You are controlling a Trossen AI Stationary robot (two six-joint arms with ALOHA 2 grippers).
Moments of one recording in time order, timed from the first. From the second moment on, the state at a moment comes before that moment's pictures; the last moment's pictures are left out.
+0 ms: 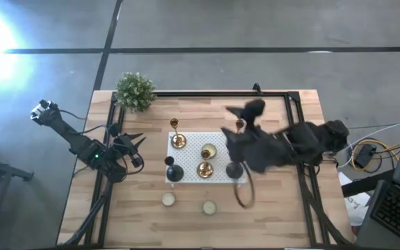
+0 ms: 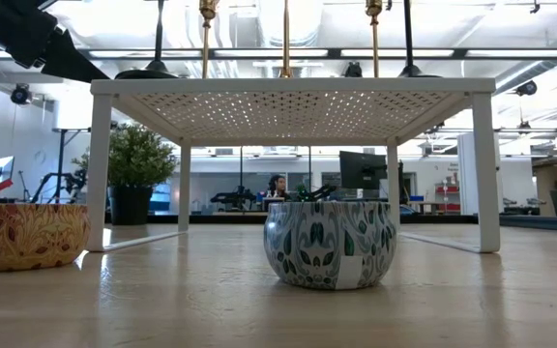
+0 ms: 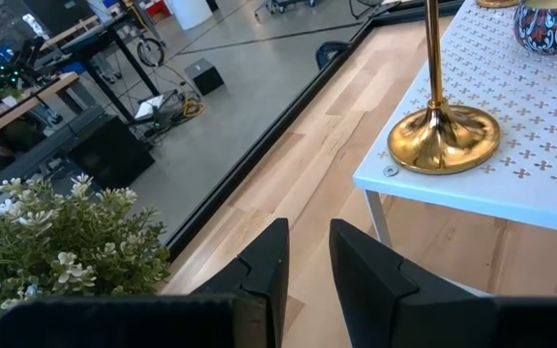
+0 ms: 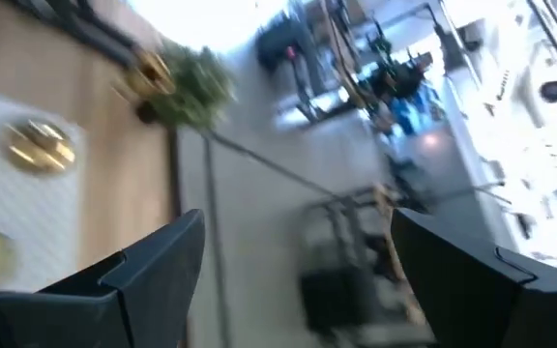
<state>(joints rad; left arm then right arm) -0.64 0.76 0.63 -0.96 -1.19 -0.73 0.43 1.81 2.36 -1.28 1.10 -0.33</state>
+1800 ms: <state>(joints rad) -0.64 0.76 0.63 -0.95 -1.15 -0.67 0.61 2.16 2.34 -1.43 0.19 0.87</state>
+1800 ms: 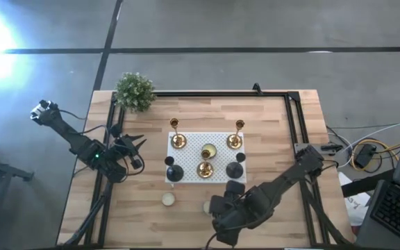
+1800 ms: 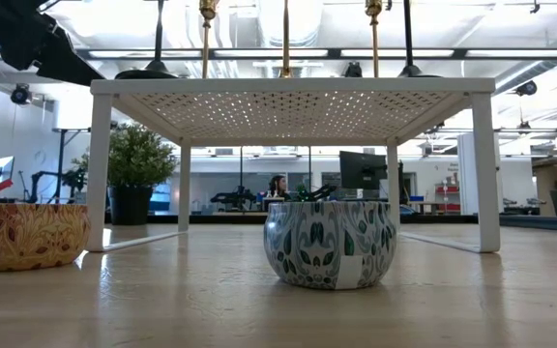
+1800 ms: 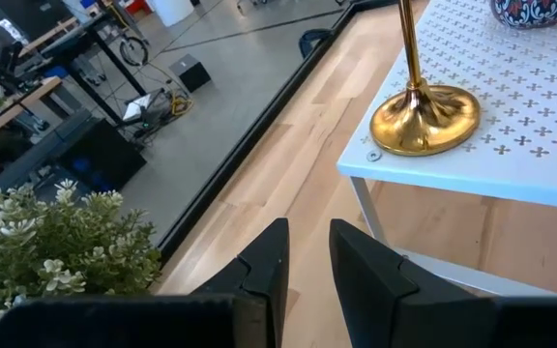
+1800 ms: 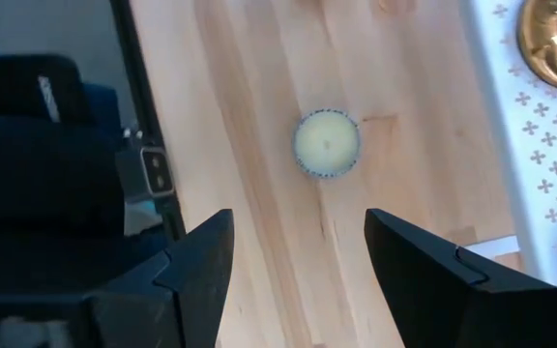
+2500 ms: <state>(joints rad) -0.64 0.76 0.63 -0.95 -1.15 -0.67 0.58 2.16 2.09 -1.15 0.18 0.91</state>
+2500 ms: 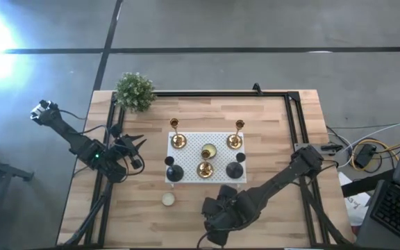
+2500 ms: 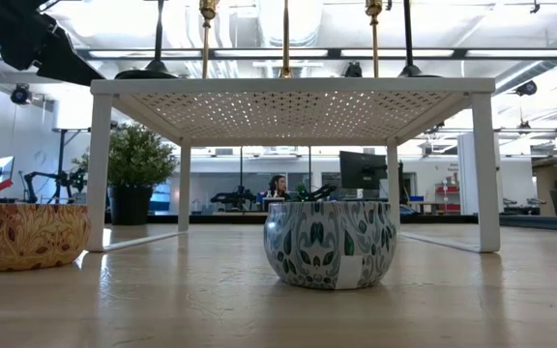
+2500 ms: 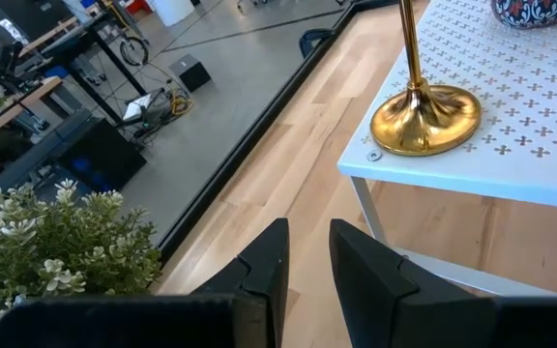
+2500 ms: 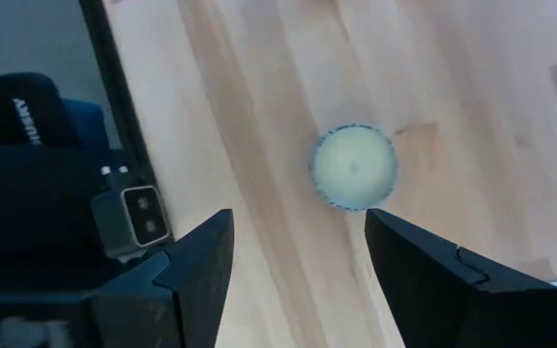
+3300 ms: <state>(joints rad) -0.64 0.76 0.63 -0.95 -1.15 -0.67 0.49 2.16 2.01 -1.11 0.21 0.95</state>
